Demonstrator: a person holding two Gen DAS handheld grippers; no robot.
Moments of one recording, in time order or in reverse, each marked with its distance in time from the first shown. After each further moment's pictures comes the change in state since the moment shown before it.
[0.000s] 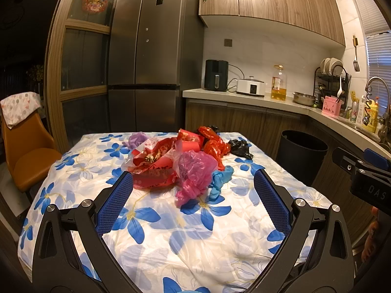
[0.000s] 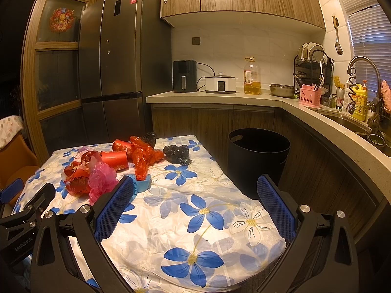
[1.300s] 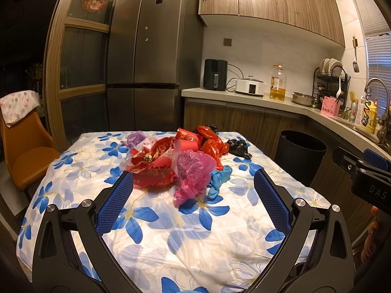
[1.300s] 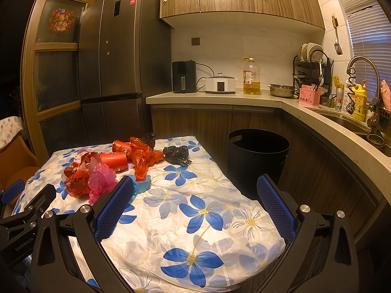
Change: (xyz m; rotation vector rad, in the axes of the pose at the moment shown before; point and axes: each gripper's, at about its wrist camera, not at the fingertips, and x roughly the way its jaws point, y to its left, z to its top) left arm -0.001 -0.002 -0.002 -0.003 0.001 -0.004; right arm -0.001 -0.002 0.000 0.001 -0.002 0.000
